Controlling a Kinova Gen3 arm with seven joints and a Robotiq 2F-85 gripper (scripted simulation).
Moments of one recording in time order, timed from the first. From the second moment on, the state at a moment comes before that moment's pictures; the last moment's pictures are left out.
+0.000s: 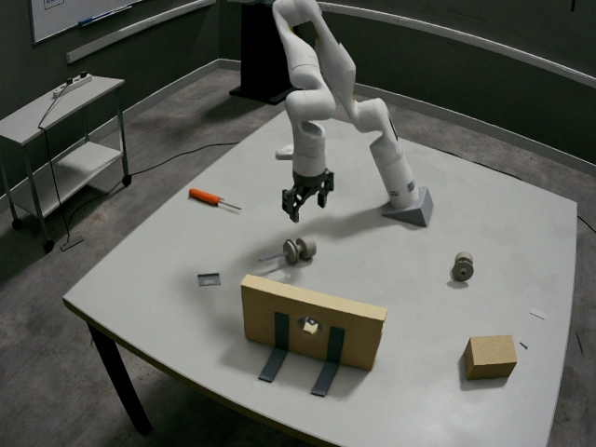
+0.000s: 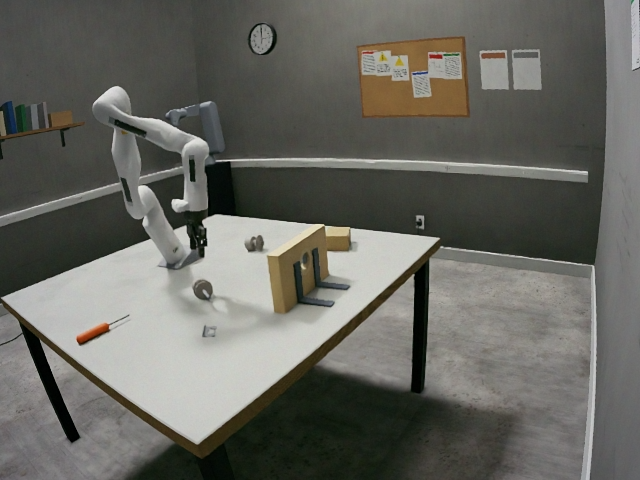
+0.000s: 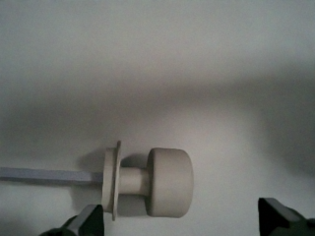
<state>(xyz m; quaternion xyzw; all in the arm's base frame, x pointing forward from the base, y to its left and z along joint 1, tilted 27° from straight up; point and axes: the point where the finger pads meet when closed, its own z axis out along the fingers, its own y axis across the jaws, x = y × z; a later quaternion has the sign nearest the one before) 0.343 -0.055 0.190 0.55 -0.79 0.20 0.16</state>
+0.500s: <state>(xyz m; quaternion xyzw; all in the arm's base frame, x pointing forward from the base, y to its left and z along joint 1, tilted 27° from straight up) 0.345 -0.057 0.182 0.60 -0.76 0.19 0.18</state>
